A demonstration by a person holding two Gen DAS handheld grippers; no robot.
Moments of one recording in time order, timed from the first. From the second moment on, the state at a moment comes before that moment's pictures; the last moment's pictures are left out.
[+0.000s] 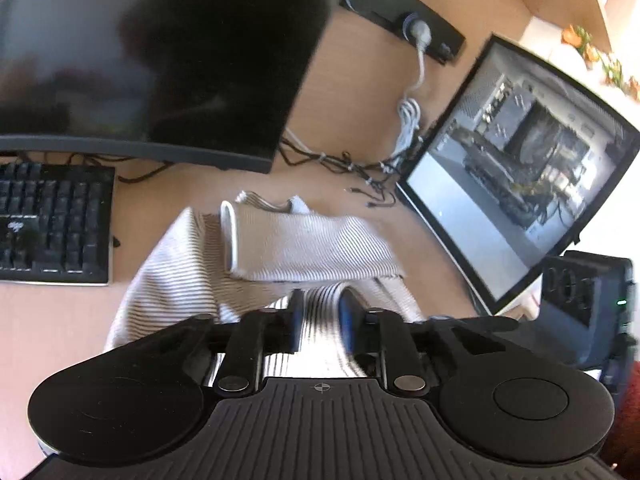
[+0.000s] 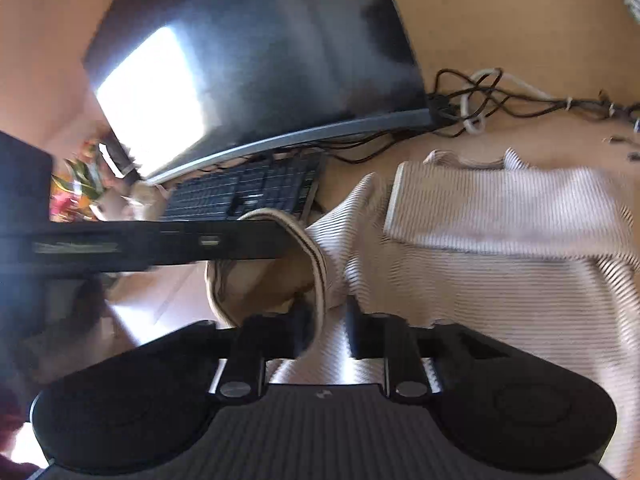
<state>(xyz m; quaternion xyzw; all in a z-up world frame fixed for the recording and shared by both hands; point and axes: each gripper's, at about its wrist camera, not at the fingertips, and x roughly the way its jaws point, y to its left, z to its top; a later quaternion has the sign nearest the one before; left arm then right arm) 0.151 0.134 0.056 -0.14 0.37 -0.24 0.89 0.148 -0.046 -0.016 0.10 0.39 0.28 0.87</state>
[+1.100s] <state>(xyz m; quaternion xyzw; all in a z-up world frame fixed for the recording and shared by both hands) 0.196 0.173 0.034 -0.09 0.36 -0.05 0.93 0.214 -0.055 0.002 0.13 0.42 0.30 0.85</state>
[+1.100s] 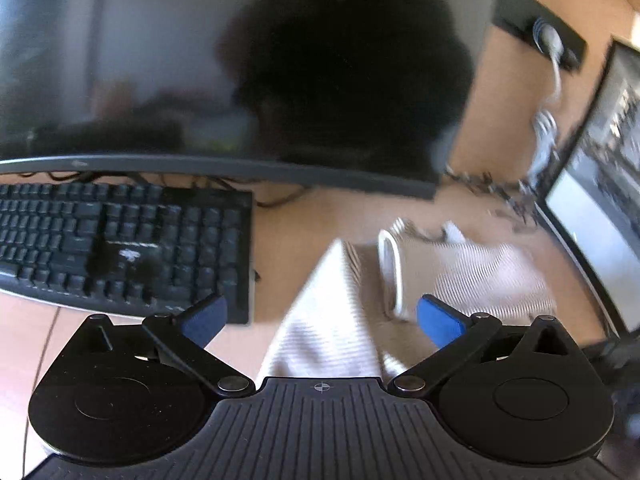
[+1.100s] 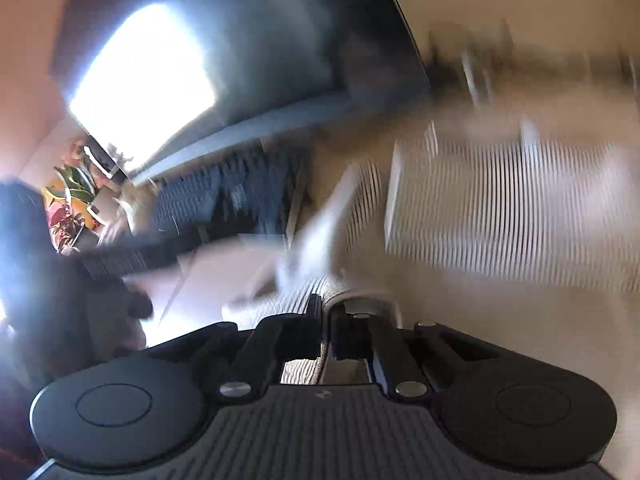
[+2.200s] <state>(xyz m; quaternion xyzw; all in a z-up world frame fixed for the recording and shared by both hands) 0.268 0.057 -0.027 -0.08 0.40 -0.23 0.89 0.282 -0.189 -0.059 0.07 0.41 0.09 0.90</state>
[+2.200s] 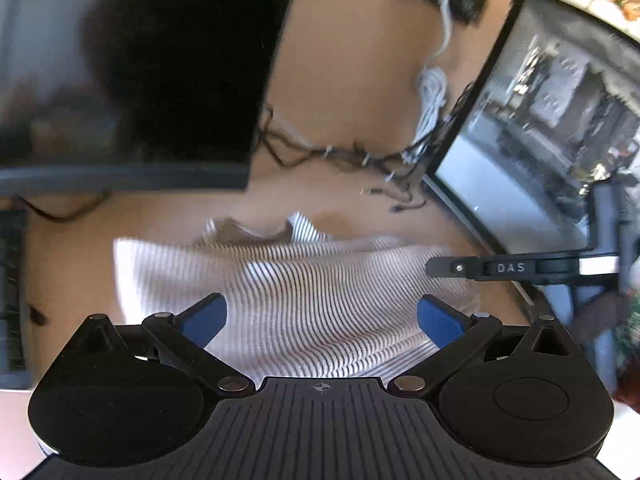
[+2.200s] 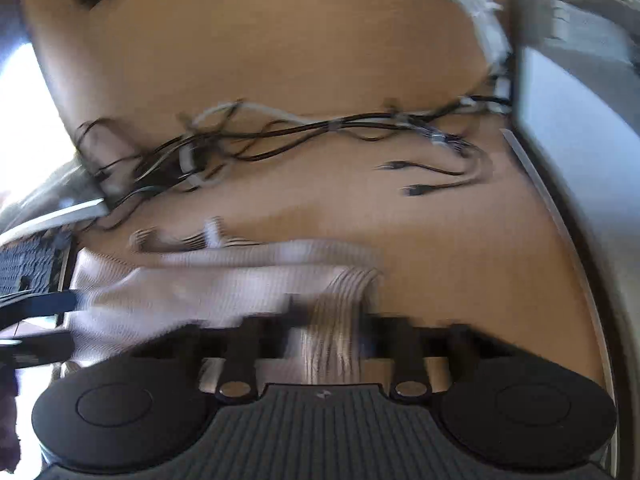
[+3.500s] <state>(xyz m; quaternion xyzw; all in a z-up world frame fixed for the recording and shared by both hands) 0.270 0.090 -0.060 -0.09 0.39 -0.19 0.90 0.272 -0.180 -0.101 0.21 0.38 0.12 0.89</state>
